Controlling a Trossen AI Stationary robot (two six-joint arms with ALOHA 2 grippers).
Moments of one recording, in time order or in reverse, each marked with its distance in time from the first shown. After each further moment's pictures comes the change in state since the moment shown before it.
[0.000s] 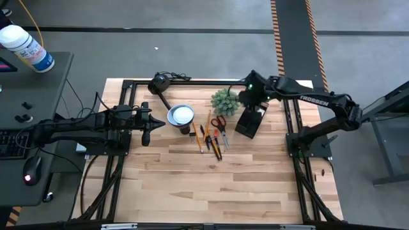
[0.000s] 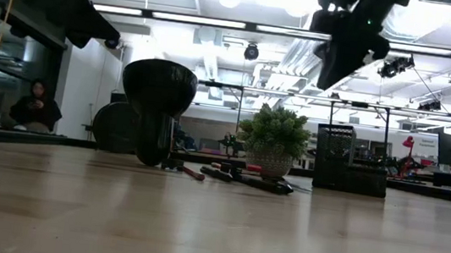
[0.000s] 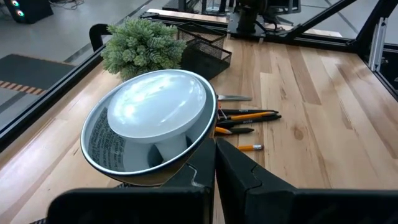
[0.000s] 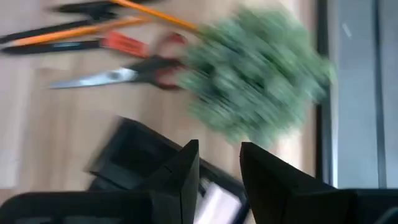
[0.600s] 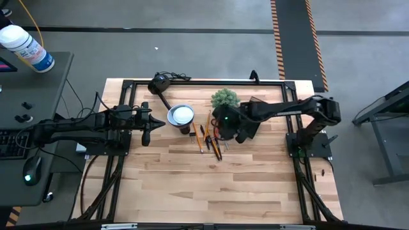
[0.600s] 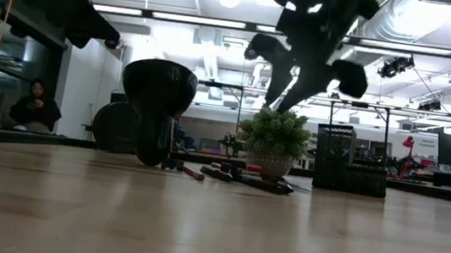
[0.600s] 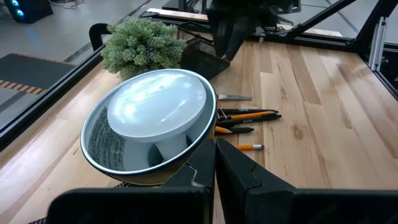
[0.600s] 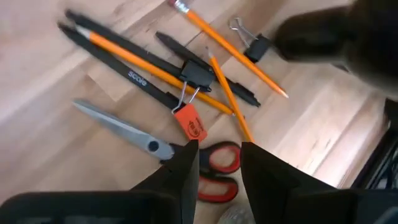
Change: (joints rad) left arm 0.000 0.000 0.000 -0.002 0.000 0.000; right arm 0.308 0.279 -0.001 0.303 0.044 -0.481
